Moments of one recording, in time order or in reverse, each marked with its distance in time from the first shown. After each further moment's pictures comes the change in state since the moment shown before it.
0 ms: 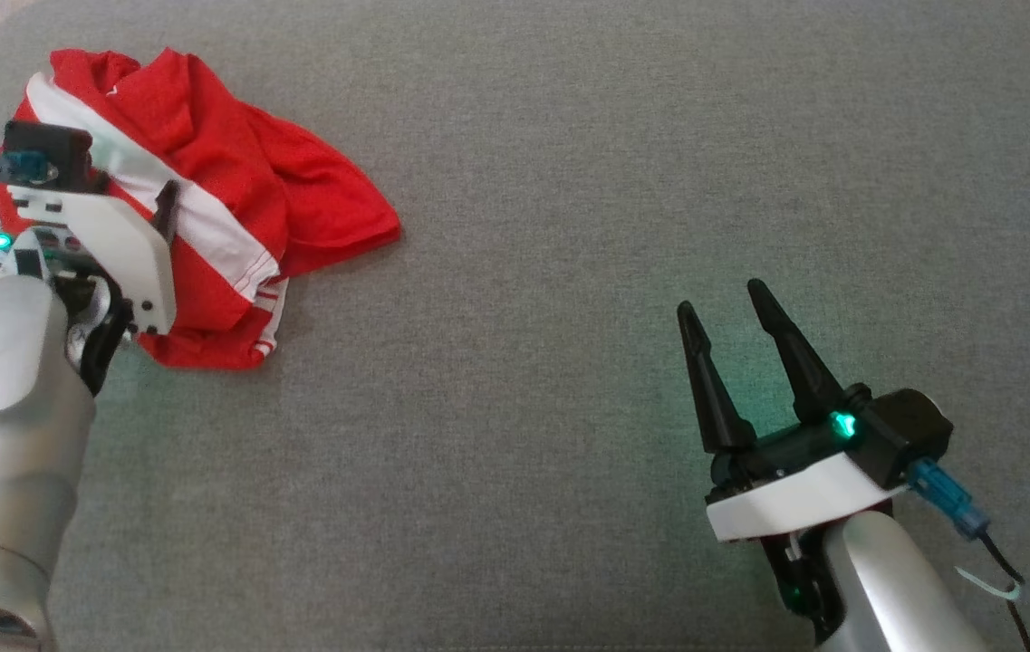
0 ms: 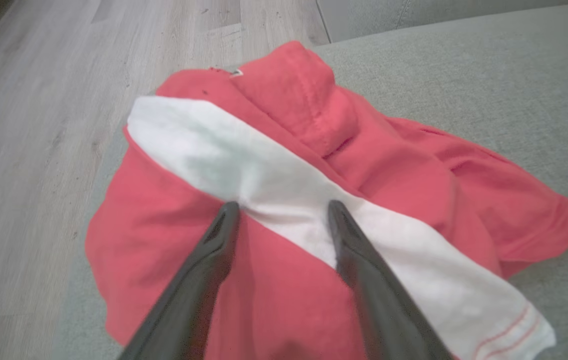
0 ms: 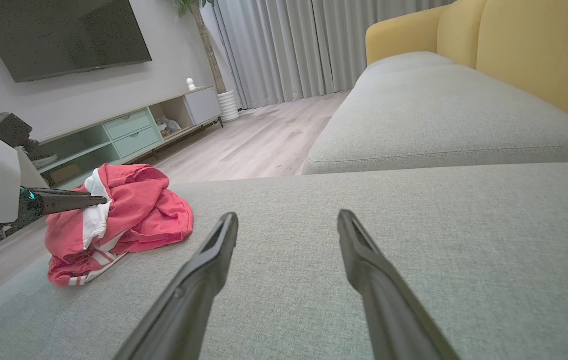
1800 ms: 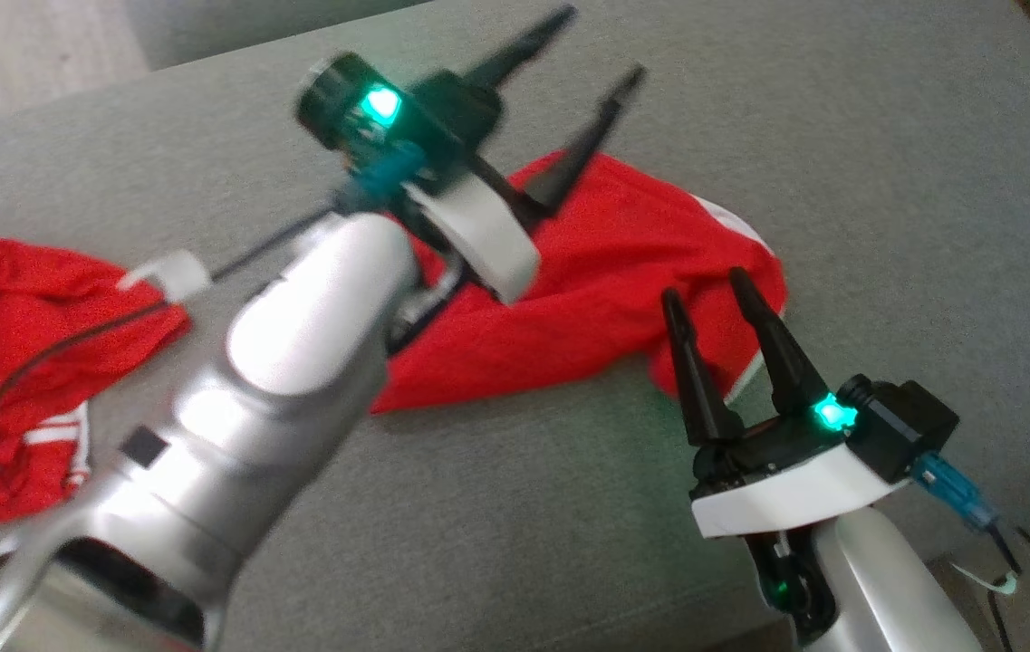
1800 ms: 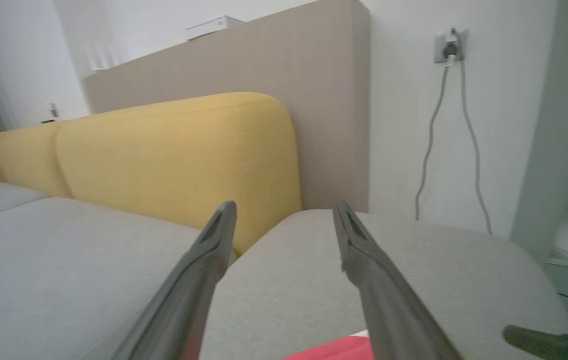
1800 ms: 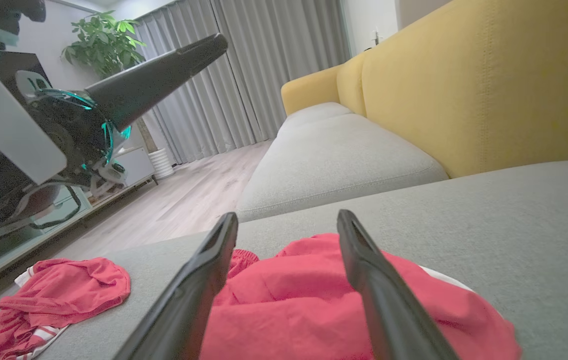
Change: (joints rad) left arm -0.093 -0.231 -0.425 -0.415 -0.087 -0.002 -0.374; right arm -0.011 -0.001 0.057 -0.048 0.129 0.000 0.000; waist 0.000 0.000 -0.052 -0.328
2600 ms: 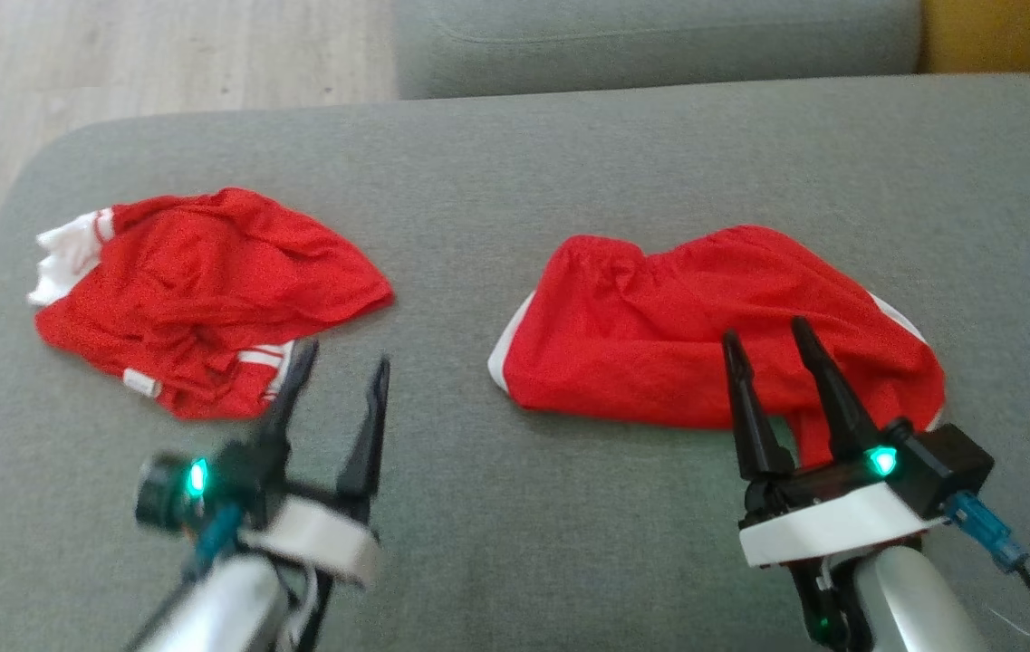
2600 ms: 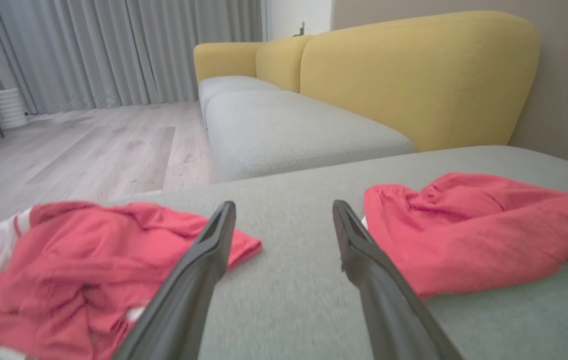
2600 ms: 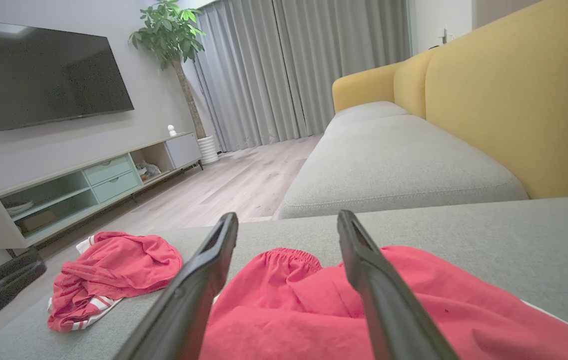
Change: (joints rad) left arm 0.656 0.226 0.139 -0.242 -0.051 0.309 -0.159; right arm 0.088 0.000 -0.117 0.035 -0.073 0.000 0.000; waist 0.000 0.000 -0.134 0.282
